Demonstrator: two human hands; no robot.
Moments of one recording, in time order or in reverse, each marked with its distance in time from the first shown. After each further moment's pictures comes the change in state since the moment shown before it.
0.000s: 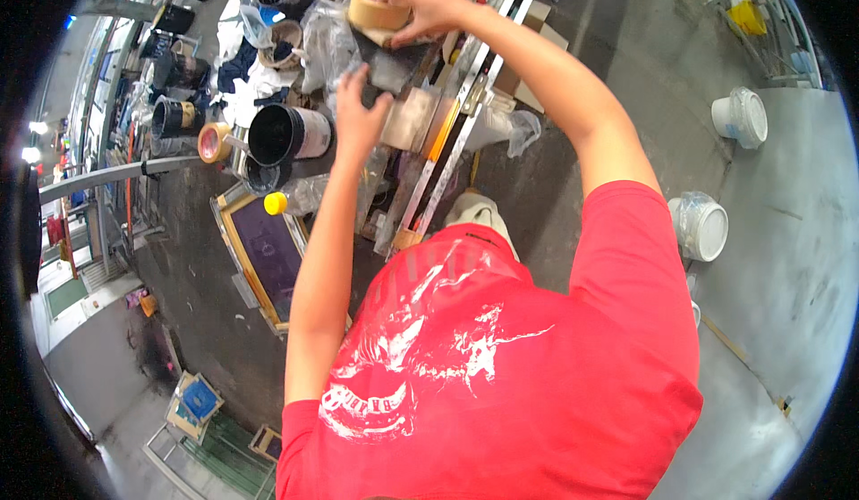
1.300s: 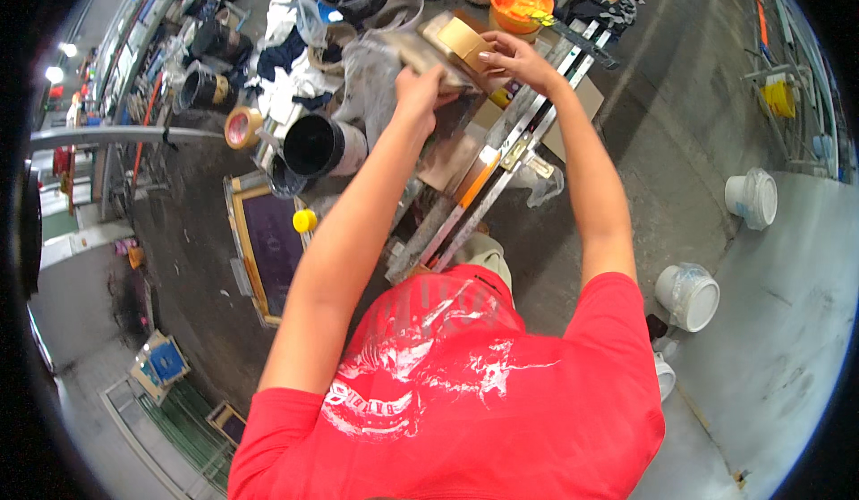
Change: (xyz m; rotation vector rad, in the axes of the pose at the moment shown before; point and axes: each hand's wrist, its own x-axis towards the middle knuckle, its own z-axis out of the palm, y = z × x) left_hand 0.101 0.024 0.033 -0.944 0.079 -0.726; right_hand -0.030 0.023 -0.001 1.008 -0.063 0.530
